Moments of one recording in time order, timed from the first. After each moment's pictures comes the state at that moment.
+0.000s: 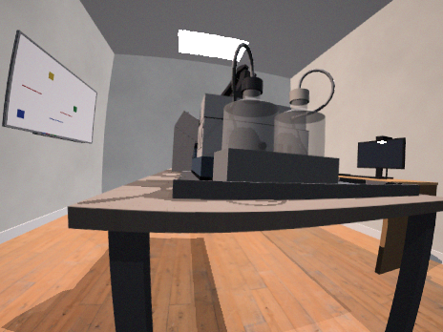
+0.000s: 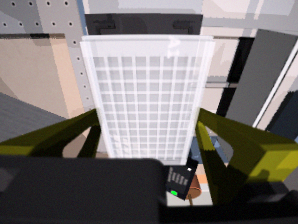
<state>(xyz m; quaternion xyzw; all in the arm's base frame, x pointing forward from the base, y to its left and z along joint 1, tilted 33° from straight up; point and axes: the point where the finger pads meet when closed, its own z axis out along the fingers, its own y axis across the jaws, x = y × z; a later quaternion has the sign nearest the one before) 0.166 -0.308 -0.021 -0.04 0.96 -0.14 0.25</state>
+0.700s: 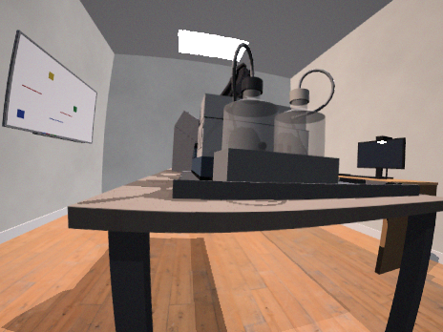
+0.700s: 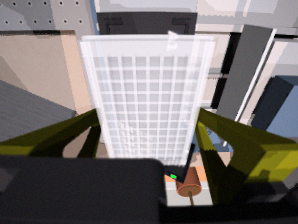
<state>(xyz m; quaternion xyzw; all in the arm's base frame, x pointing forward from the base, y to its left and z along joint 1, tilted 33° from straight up) 0.152 -0.299 0.002 -0.04 0.96 -0.13 0.24</state>
